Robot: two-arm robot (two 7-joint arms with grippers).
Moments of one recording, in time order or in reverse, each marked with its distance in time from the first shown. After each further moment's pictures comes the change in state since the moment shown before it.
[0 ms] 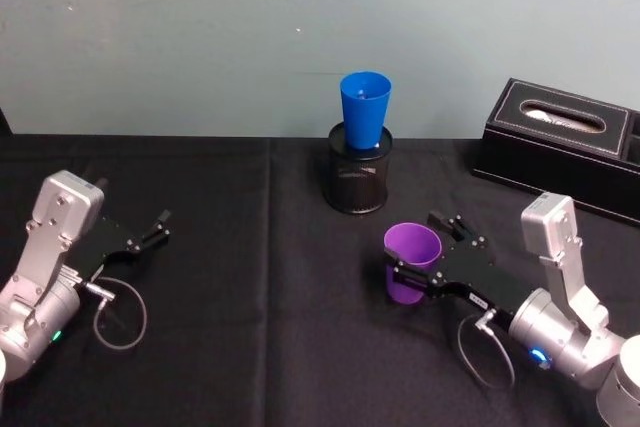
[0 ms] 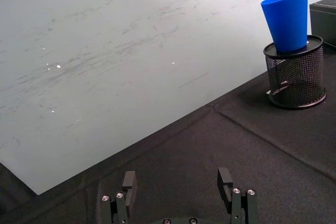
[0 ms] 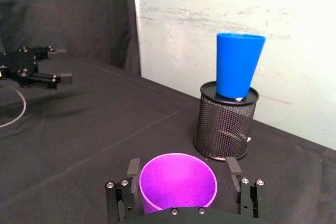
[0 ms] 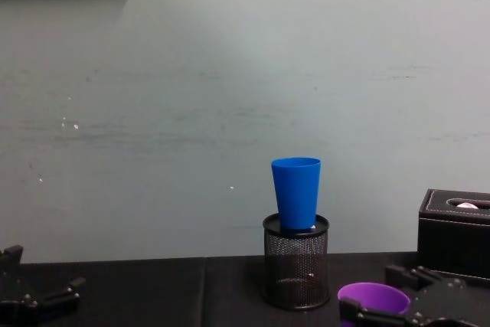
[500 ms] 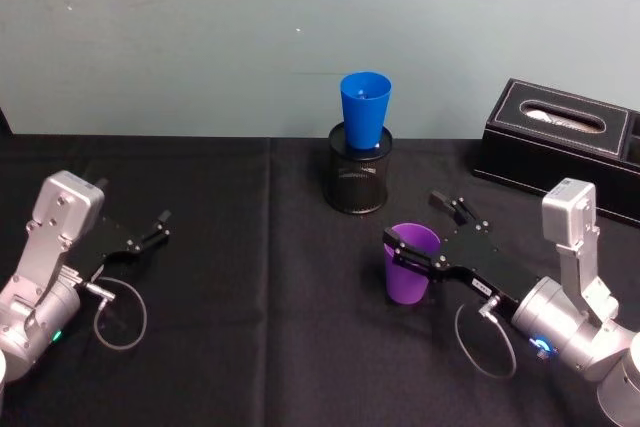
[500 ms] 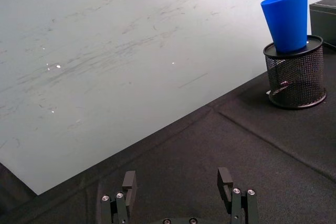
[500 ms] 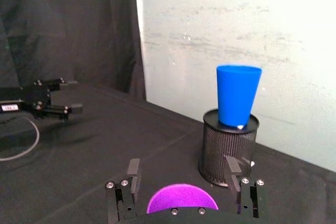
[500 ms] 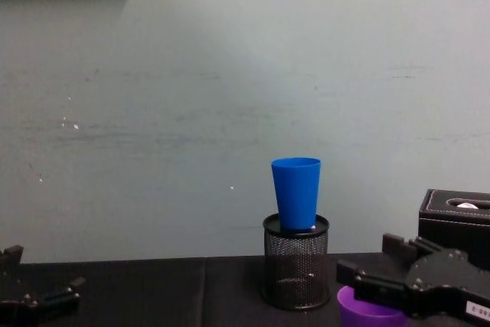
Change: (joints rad) left arm 0.000 0.000 0.000 0.000 0.000 0.000 0.000; right arm -0.019 -0.003 0.028 -0.056 0.056 -0.010 0.025
